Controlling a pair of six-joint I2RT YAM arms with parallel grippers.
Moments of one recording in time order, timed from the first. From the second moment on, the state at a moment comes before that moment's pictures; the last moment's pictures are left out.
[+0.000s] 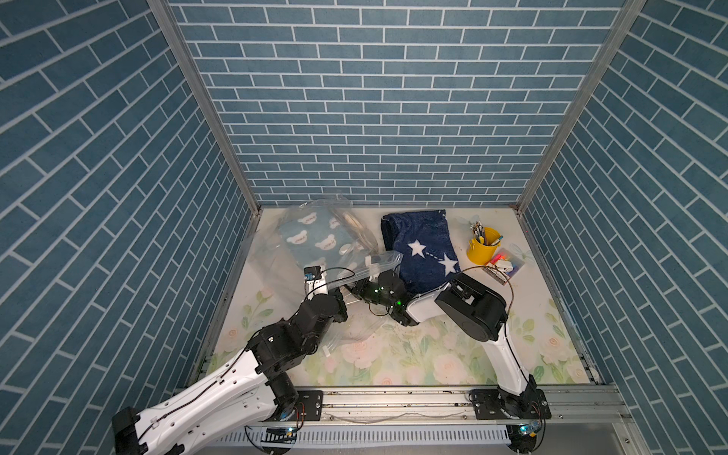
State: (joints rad) left arm -0.91 0.73 0.66 -0.47 -0.58 -0.70; right arm 0.96 2.20 1.10 0.97 -0.24 1.29
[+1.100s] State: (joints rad) left arm -0.91 0.75 0.69 -0.48 -0.60 -0.67; right arm 0.96 2.08 1.00 0.95 -0.32 1.26
